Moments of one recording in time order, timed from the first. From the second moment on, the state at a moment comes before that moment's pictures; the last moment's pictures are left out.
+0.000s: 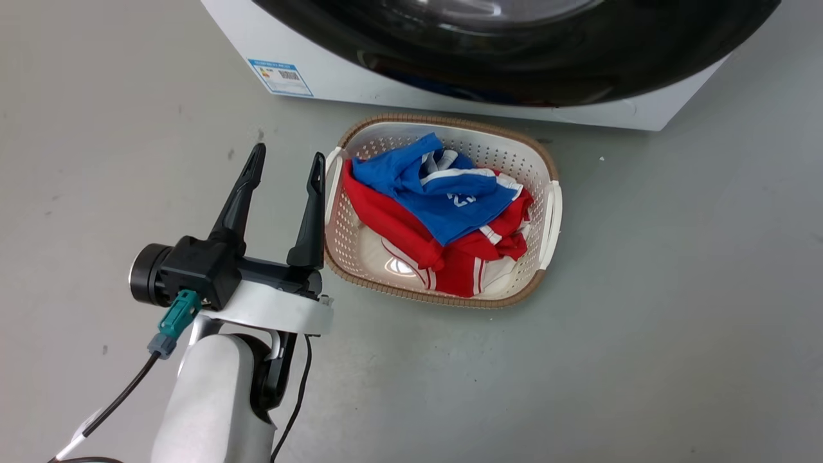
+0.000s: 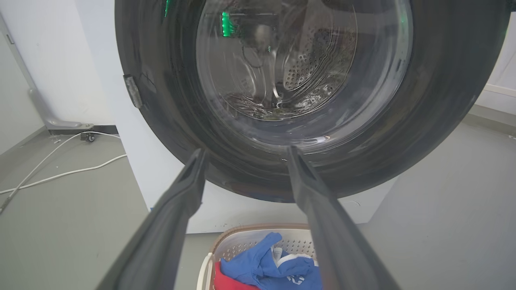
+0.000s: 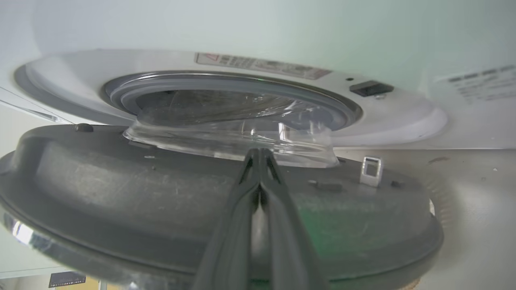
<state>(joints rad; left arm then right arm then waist) -0.35 0.05 -0.11 0.10 -0.14 -0.11 -0.26 -1.62 -0.40 0.52 1.26 1.57 0.13 0.75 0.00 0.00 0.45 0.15</state>
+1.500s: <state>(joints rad) -0.10 0.05 -0.15 0.21 -0.13 -0.12 -0.26 -0.75 -0.30 0.61 0.56 1.75 0.13 0.90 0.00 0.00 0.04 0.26</state>
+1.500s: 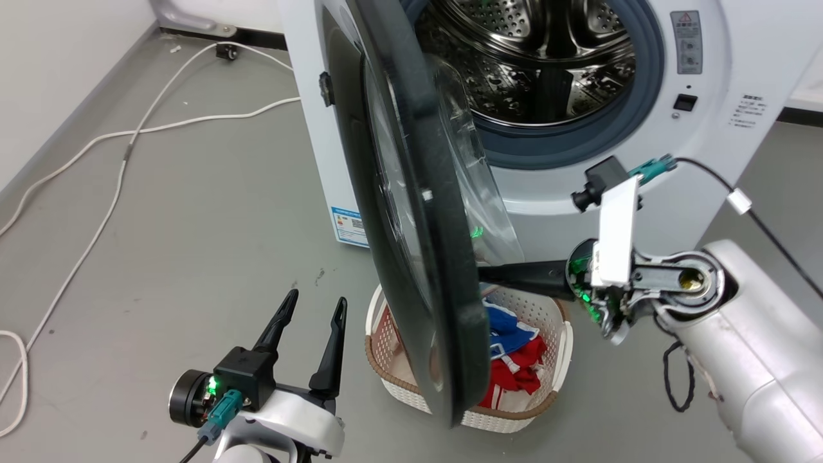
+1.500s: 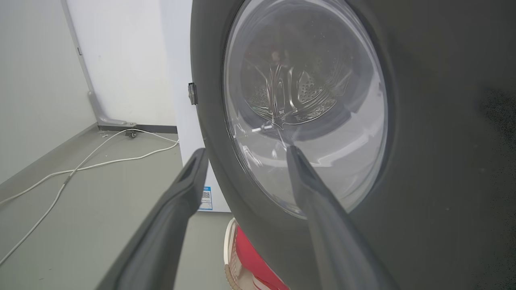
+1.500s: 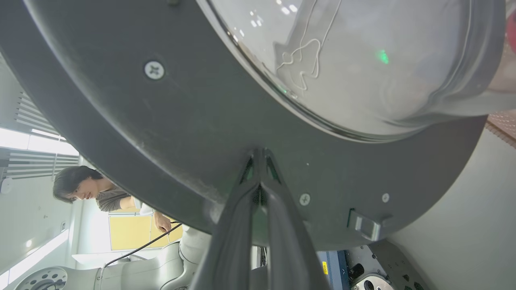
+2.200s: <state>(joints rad) -0.06 0.08 -0.16 0.23 -0.13 -0.12 -0.26 -0.30 -0.34 0.46 0.27 1.77 0.13 0.32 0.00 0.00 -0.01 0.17</state>
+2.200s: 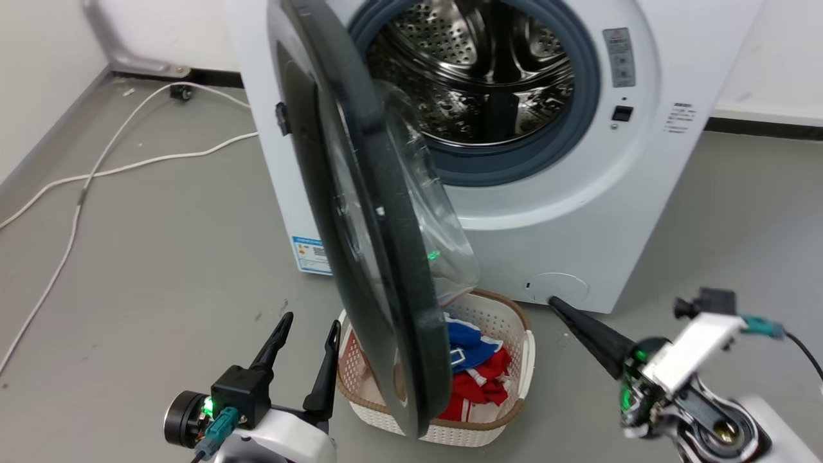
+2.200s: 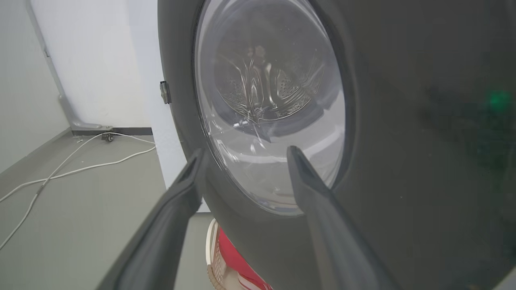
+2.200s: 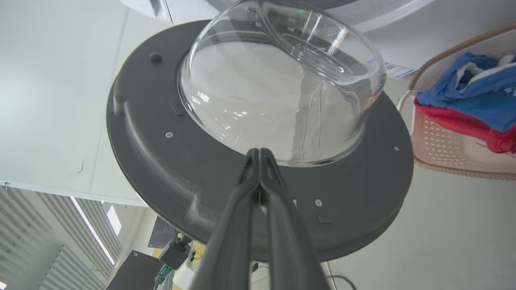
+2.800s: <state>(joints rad) -0.04 0.10 -0.12 0.23 -0.16 -0.10 -0.26 -0.01 -0.43 0.30 0.21 1.26 0.13 -0.24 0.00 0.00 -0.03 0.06</state>
